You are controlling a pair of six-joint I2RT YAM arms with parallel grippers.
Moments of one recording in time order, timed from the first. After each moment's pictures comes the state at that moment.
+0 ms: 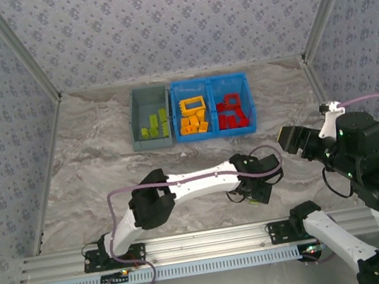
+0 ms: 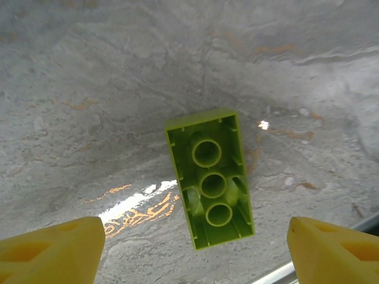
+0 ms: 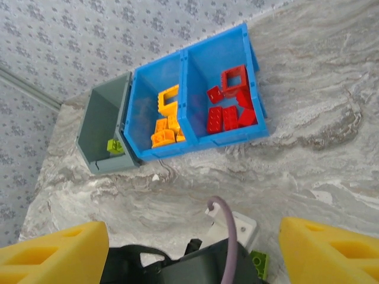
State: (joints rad) left arm -1.34 2.26 1.93 -0.99 -0.04 -0.83; right arm 0.30 0.71 1.48 -1.32 -0.02 0.54
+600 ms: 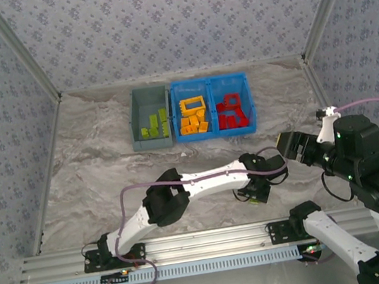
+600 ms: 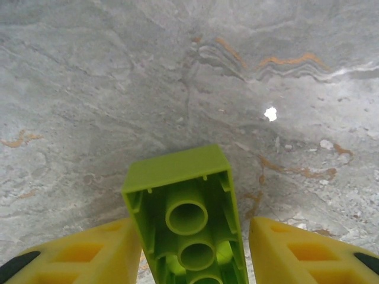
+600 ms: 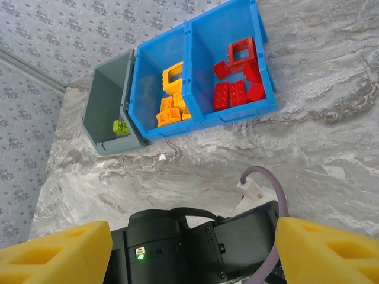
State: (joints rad) left arm -1.33 2.41 2.10 -1.06 -0.01 -0.82; right arm 0.30 0.70 1.45 -1.35 -0.08 0.57
